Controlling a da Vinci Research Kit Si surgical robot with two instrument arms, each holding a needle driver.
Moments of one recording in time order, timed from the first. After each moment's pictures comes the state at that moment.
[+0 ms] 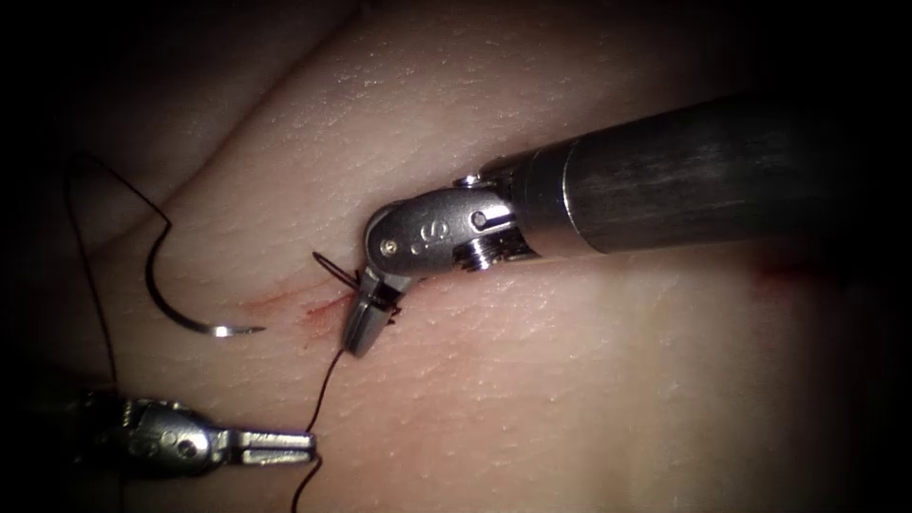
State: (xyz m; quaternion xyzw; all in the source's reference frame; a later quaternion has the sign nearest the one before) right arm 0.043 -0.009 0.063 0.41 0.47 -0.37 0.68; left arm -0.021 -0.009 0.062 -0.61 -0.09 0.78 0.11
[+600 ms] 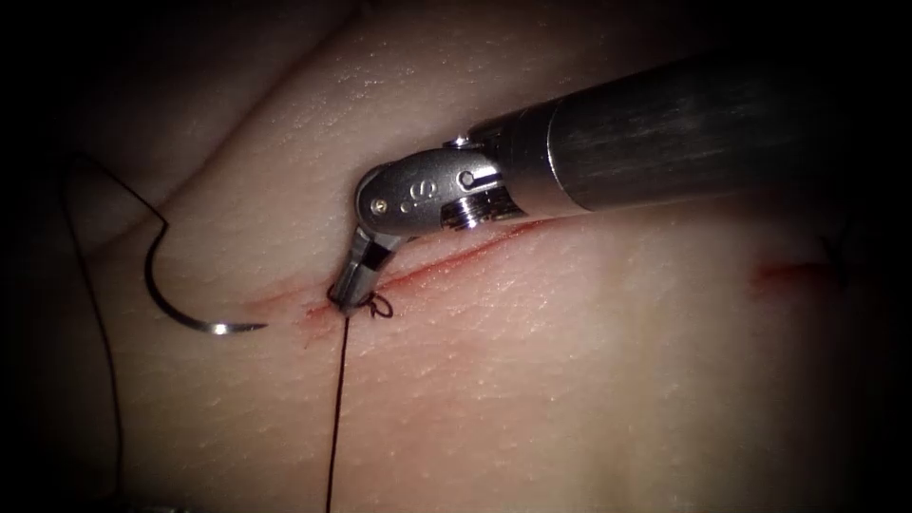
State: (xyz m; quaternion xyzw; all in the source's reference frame) right arm 0.044 -0.007 0.065 0.39 0.48 -0.36 0.70; left arm -0.025 -0.013 0.052 -0.62 -0.11 0.77 0.10
